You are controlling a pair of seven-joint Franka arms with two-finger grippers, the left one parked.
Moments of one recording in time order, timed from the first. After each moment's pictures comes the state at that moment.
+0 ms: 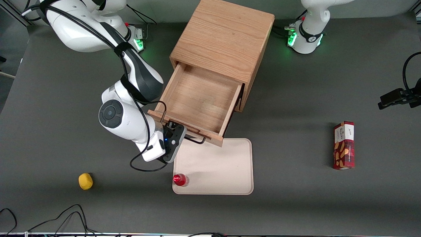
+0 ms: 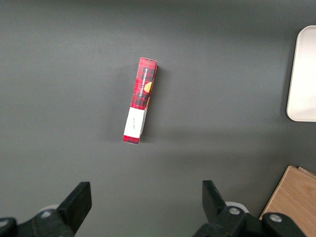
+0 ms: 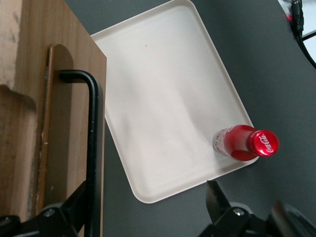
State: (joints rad) arm 0.19 0.65 0.36 -1.30 0.01 2.06 -0.68
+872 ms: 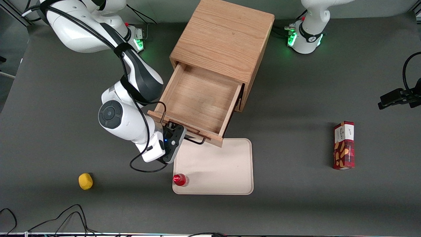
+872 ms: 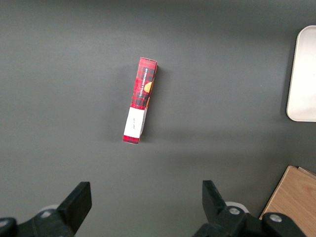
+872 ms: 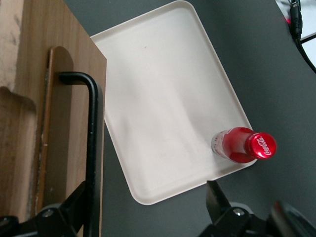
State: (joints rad) arm 0.19 0.65 0.37 -1.29 0.01 2.07 -0.68
